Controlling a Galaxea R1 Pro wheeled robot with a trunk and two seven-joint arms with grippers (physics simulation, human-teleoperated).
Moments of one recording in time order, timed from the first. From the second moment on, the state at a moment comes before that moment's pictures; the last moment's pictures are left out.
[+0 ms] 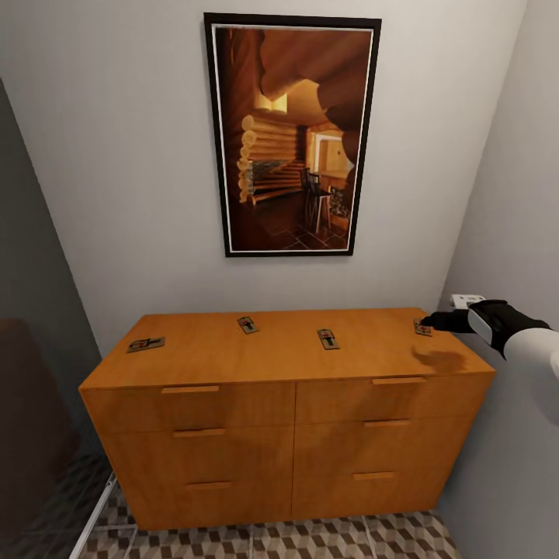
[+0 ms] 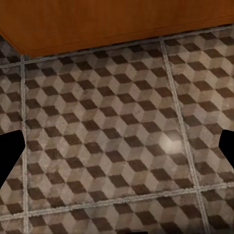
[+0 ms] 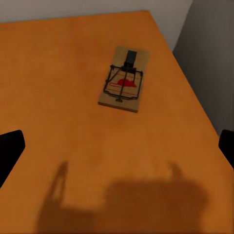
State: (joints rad) left arm -0.22 0.04 -0.10 -0.02 -0.01 -0.50 0.02; right arm -1.38 -0.37 0.01 -0.06 0.07 0.42 0.21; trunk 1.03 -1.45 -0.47
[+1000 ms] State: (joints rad) left arm -0.22 0.04 -0.10 -0.02 -0.01 -0.50 0.02; right arm -1.38 -0.38 0.02 -0.05 0.07 0.41 0.21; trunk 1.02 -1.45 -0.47
